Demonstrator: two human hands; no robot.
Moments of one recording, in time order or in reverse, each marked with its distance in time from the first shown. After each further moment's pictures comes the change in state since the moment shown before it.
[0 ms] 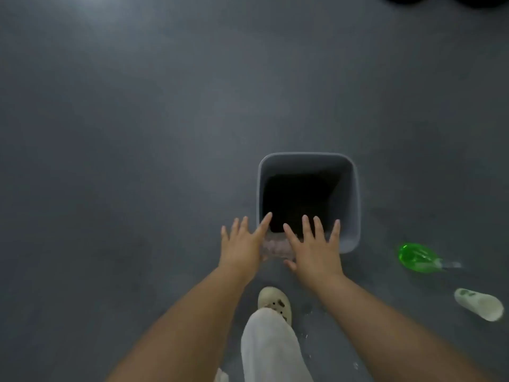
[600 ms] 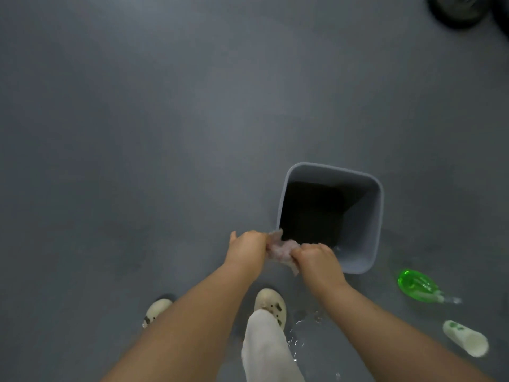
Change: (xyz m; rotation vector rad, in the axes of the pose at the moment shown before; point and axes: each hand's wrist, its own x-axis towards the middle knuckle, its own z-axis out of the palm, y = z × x) left_hand 0.003 -0.032 -0.023 -0.206 0.009 -0.018; right_hand 0.025 -0.023 -0.005 0.130 0.261 -0.238
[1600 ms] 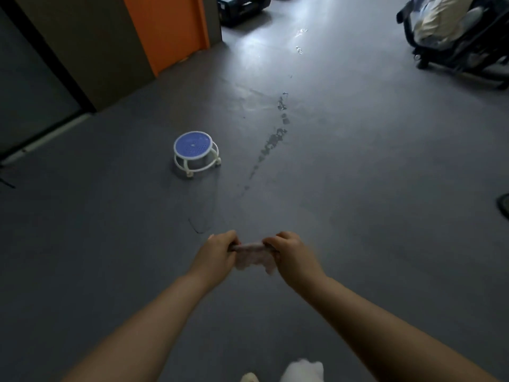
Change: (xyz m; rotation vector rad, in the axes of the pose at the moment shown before) left_hand -0.355 -0.532 -0.587 -0.468 0.868 -0.095; right_hand 0.240 -0.687 -0.522 0.219 0.354 -0.574
